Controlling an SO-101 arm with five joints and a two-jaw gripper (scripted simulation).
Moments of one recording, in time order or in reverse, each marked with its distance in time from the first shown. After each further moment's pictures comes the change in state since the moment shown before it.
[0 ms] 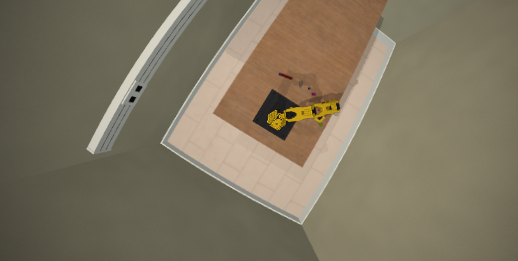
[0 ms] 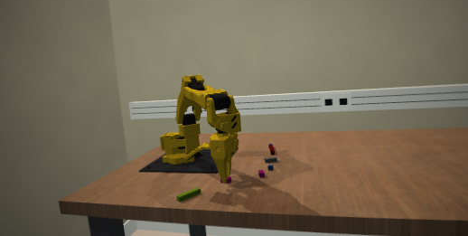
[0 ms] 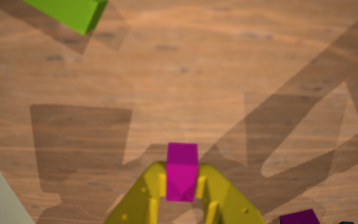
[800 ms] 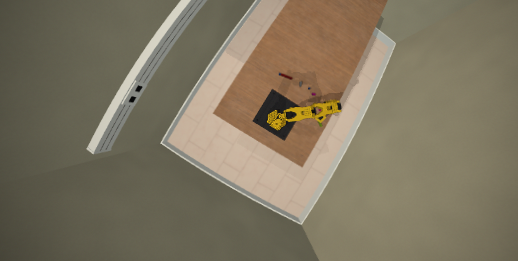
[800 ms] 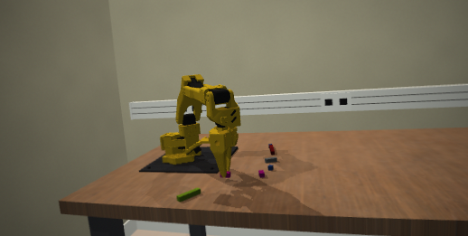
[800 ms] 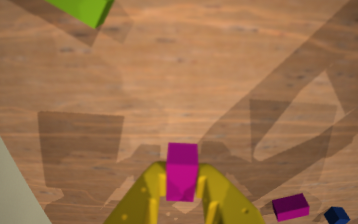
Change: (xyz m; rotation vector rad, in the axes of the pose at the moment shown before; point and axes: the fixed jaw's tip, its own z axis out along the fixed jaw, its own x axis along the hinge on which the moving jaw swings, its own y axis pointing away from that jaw) arm -0.001 -0.001 -0.012 0.002 -0.002 0.002
